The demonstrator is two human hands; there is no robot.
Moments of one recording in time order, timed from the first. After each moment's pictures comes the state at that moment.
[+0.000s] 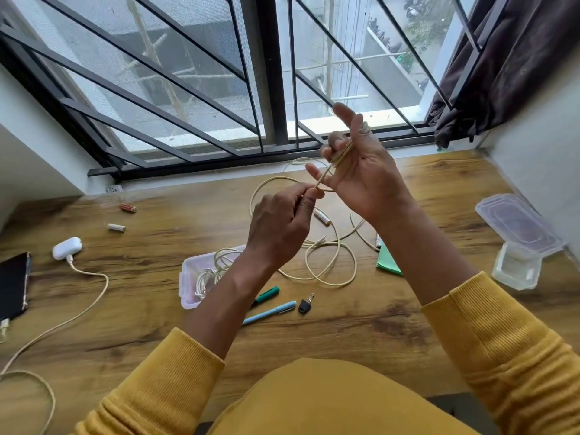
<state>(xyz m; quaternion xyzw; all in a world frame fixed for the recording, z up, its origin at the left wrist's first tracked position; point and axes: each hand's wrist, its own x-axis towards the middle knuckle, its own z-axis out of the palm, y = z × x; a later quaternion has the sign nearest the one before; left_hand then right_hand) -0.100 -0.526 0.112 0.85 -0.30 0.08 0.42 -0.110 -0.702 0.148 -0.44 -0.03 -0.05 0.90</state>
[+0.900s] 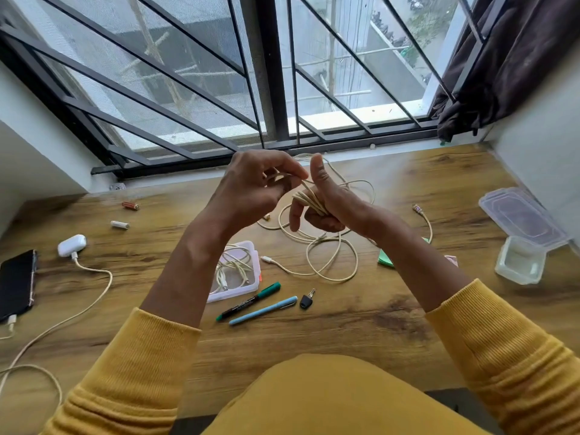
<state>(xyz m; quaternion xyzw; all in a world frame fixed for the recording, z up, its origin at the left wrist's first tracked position) -0.066 -0.492 0.168 0.83 -0.41 0.03 0.38 -0.124 -0.686 0.123 -0.78 -0.09 0.19 0.60</state>
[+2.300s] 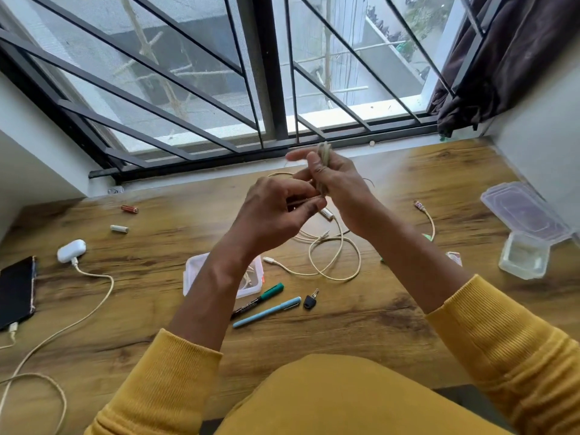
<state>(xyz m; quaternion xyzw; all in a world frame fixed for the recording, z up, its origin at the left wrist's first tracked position) -0.089 -0.505 0.145 0.82 -0.43 0.01 0.38 -0.118 -0.670 0.131 -0.68 -0.01 -0.06 0.74</state>
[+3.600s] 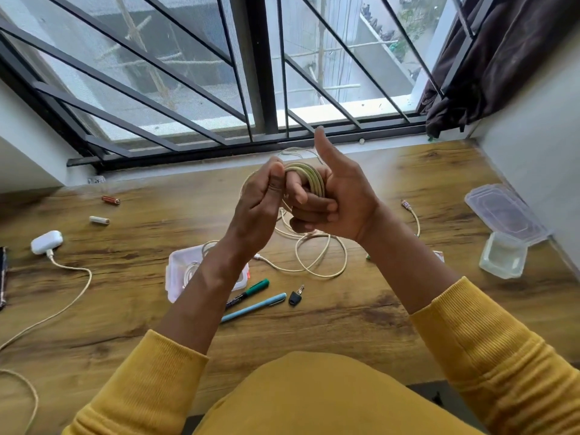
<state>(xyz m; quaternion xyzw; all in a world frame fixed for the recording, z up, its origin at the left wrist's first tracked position) -0.092 -0.515 0.119 0.73 -0.31 -0.04 0.61 -0.127 -0.680 0.136 -0.40 -0.17 0.30 0.85</state>
